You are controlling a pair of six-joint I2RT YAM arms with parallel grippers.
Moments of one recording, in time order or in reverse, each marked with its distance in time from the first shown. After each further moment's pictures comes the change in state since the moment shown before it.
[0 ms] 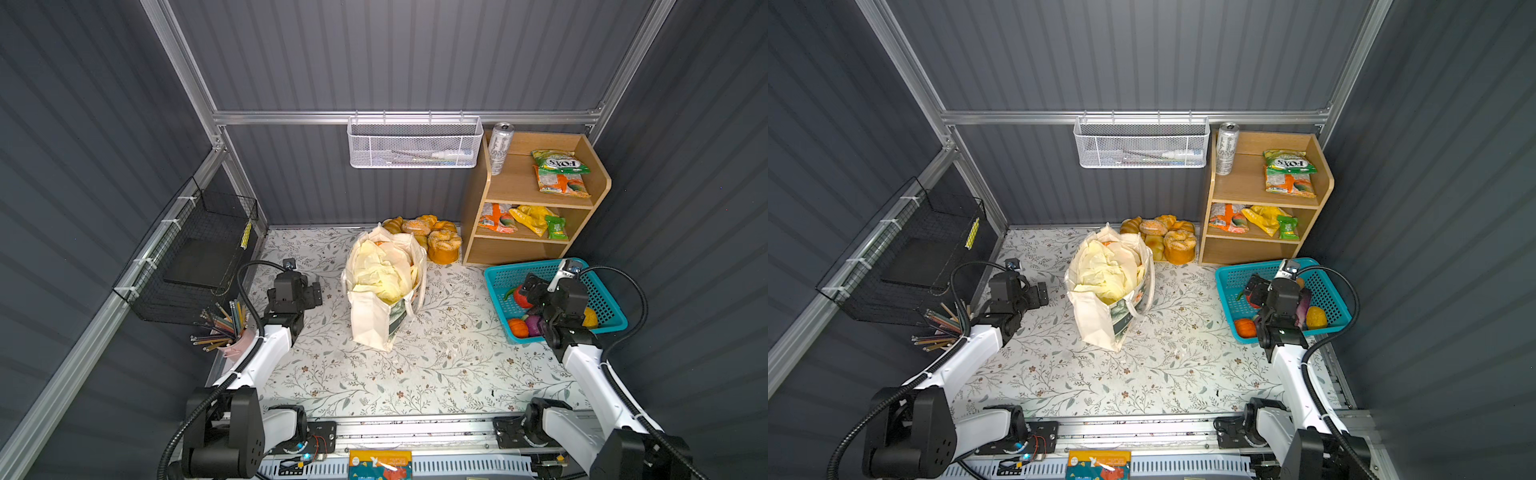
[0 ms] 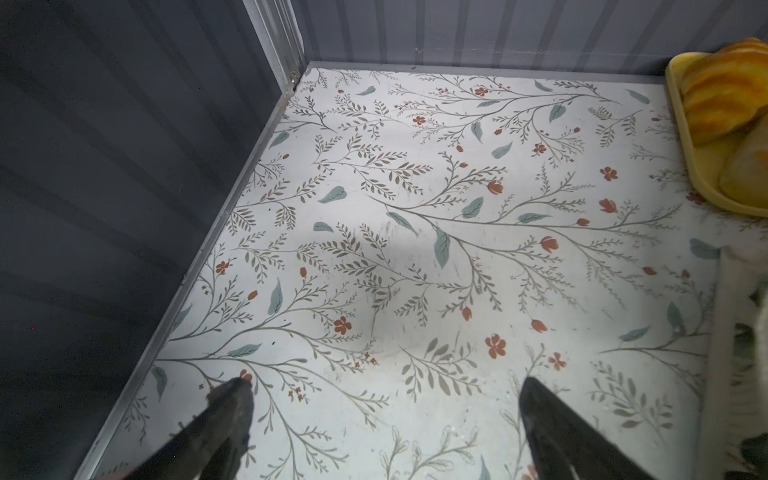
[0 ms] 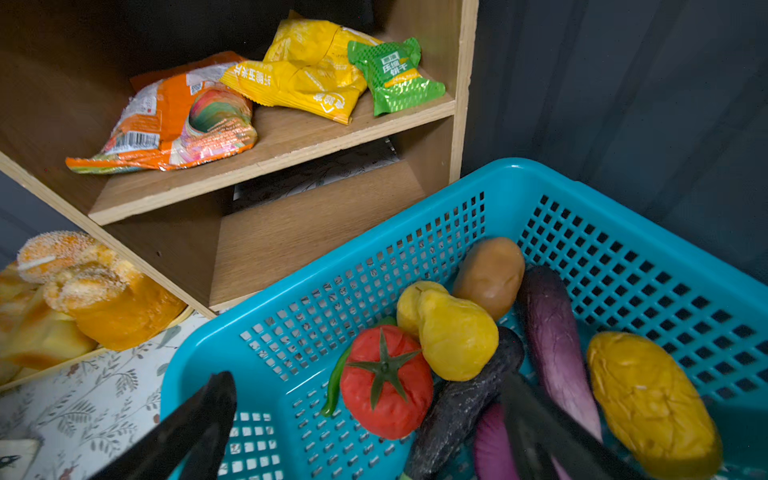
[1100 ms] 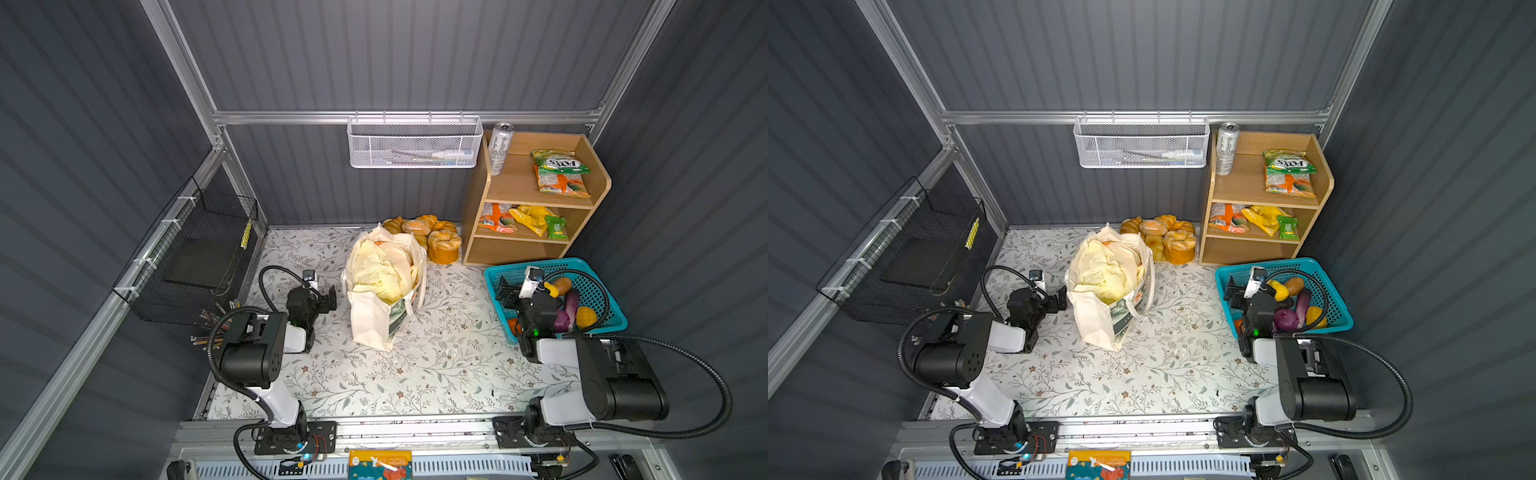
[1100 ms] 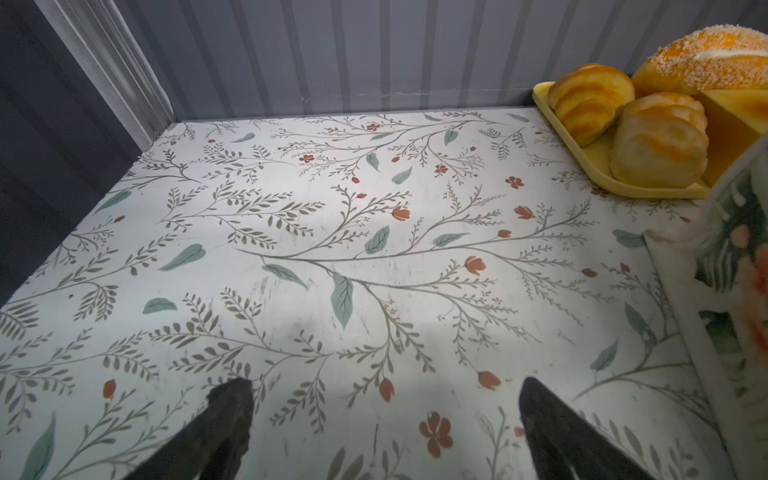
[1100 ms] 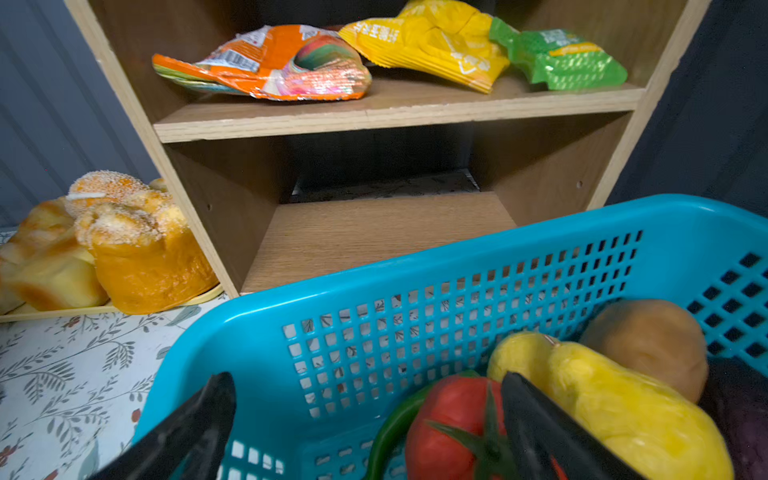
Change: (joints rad) left arm 0.017 0.496 -0.161 0.885 0.279 0.082; right arm 0.082 0.479 -0.206 0.867 -0.100 -0.148
